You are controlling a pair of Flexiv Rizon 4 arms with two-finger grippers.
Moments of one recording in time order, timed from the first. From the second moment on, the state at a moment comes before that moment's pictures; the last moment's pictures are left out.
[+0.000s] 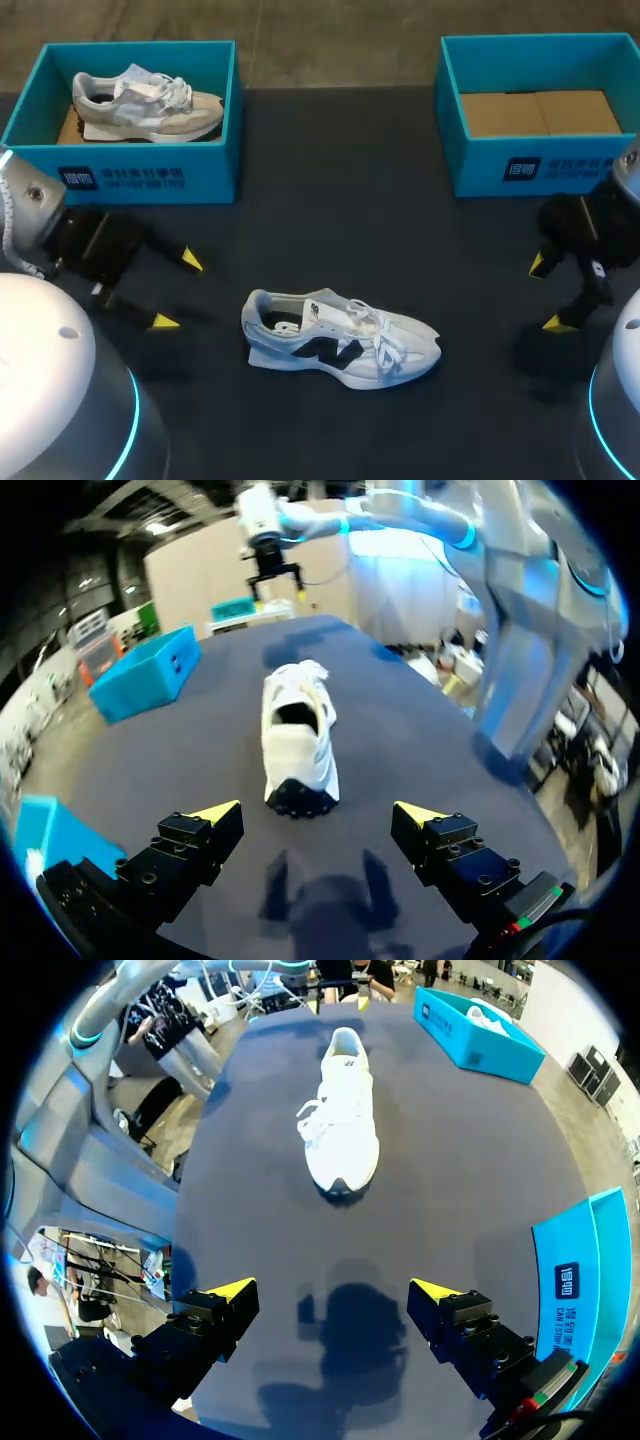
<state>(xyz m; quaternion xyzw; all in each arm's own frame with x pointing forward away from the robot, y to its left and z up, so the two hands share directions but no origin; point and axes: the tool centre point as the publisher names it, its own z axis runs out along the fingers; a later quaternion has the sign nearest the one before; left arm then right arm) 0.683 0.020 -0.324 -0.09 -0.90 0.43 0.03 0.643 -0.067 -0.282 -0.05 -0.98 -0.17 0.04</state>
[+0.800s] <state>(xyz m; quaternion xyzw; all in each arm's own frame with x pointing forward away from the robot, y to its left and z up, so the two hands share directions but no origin) 0.690 0.030 -0.387 -0.08 -0.81 0.58 0.11 0.643 -0.067 -0.282 -0.05 -0.98 -0.17 0.04</state>
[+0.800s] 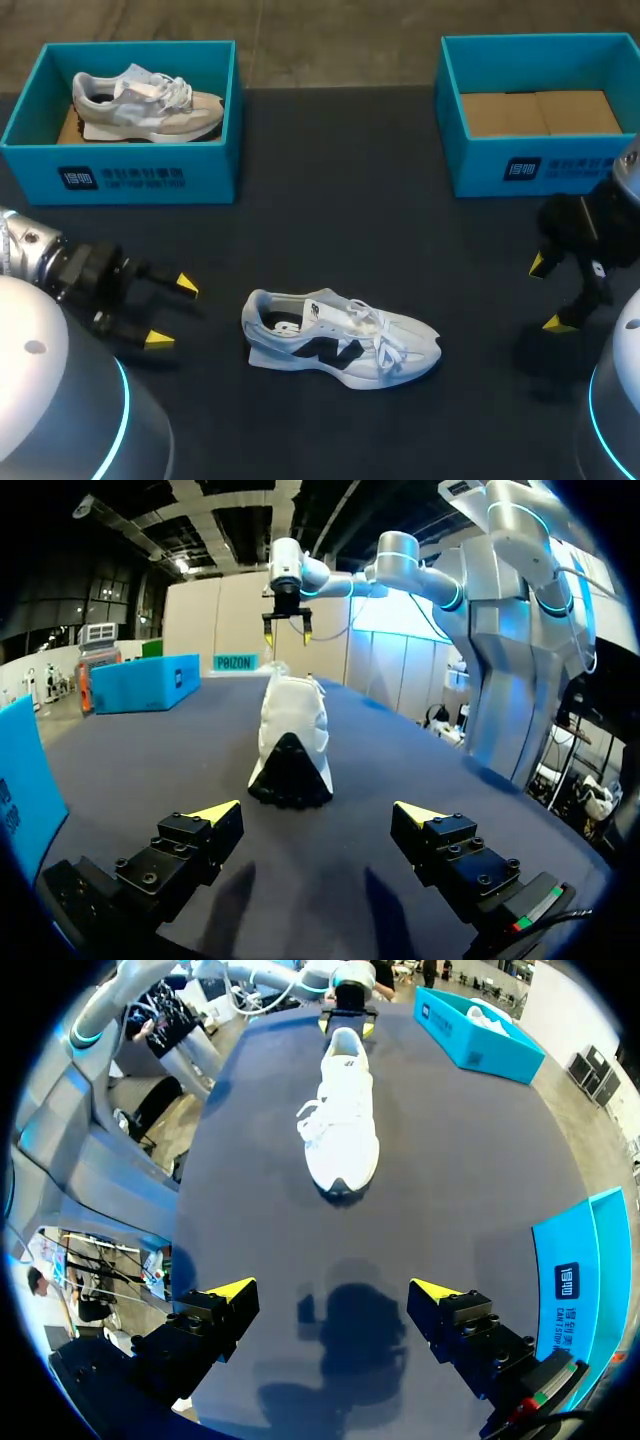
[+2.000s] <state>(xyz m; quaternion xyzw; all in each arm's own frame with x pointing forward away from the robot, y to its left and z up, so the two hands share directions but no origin) 0.690 -0.038 -0.399 -0.02 -0.78 0.63 0.08 0.643 -0.067 -0.282 -0.05 -0.98 -0.17 0.04</state>
